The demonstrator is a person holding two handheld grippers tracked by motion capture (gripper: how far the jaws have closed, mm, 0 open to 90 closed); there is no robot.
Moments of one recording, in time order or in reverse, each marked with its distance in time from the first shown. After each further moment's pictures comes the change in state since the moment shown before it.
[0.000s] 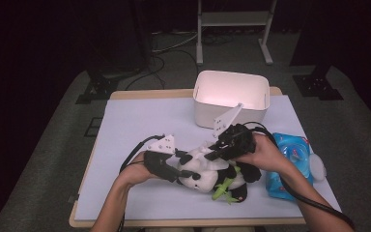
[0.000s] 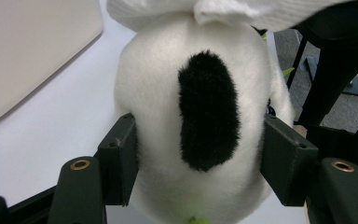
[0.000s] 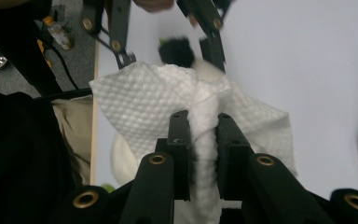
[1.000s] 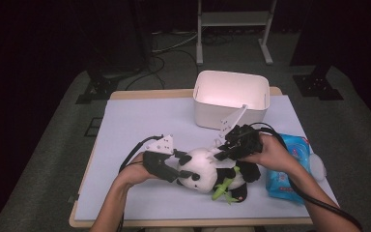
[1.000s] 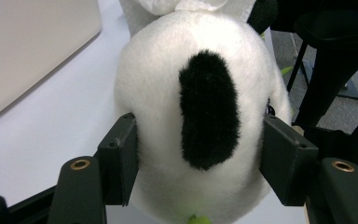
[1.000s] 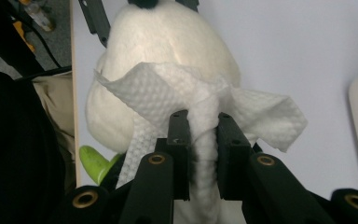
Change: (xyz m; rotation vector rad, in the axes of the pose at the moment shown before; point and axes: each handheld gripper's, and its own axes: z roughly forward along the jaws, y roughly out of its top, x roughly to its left) left arm 0.003 -0.006 0.000 -0.015 -0.015 -0.006; right arm -0.010 -0.023 -0.003 0.088 -0.039 0.059
